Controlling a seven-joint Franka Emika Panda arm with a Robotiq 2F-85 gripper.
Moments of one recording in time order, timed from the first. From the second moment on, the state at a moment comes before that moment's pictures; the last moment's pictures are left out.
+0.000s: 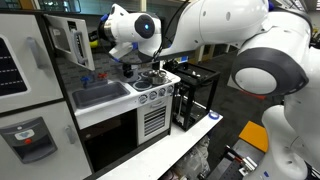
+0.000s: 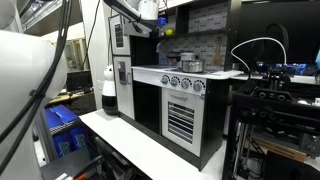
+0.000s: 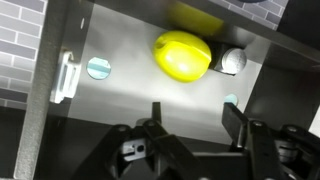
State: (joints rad) arm 1.12 0.56 -1.06 -1.47 -1.05 3.31 1.19
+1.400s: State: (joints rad) arm 0.92 0.54 -0.83 -1.49 -1.05 3.34 0.90
